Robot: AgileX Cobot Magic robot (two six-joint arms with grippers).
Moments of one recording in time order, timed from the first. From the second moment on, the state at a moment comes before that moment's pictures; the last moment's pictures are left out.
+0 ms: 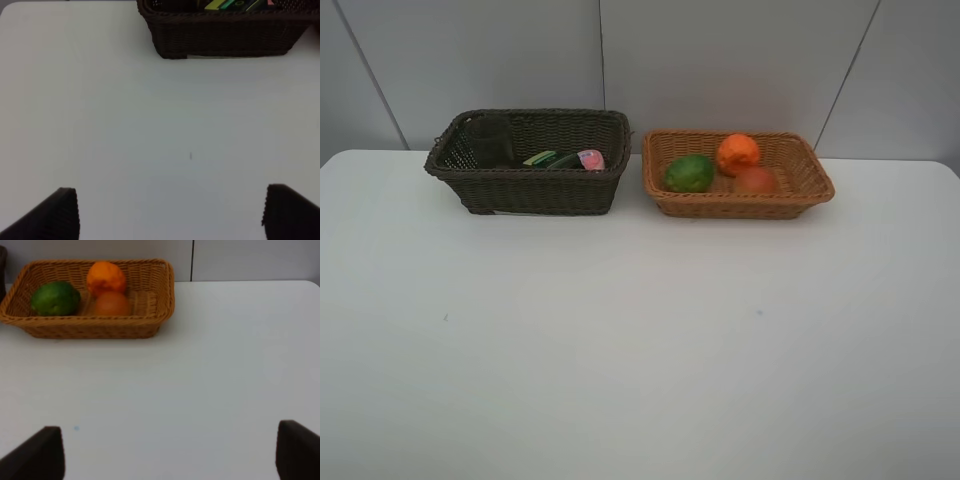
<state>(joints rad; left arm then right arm) -0.01 -0.01 -0.51 0.00 1.06 -0.04 0.02 0.00 -0.53 -0.05 1.06 0.04</state>
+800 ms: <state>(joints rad) -0.01 -0.01 -0.51 0.00 1.06 -0.04 0.02 0.00 -0.53 -0.05 1.06 0.04</state>
